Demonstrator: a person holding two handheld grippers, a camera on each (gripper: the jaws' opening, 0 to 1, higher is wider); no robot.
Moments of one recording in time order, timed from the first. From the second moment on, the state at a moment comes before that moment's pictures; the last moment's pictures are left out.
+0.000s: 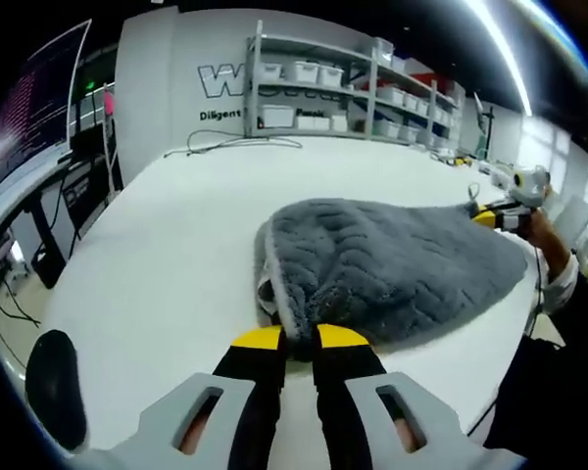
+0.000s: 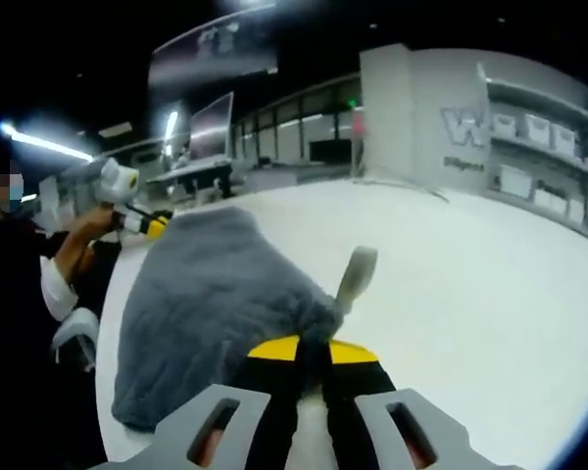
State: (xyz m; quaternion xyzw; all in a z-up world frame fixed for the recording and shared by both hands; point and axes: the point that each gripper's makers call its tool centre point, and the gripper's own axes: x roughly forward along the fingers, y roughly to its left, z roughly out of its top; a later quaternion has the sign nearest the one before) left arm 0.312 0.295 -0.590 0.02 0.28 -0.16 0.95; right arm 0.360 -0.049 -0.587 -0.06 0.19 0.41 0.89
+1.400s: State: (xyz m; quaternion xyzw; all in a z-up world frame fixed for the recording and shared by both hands) left arm 0.341 0.249 -0.592 0.00 0.27 -0.20 0.94; right arm 0.336 -0.074 -0.588 -0.02 0.20 0.39 0.90
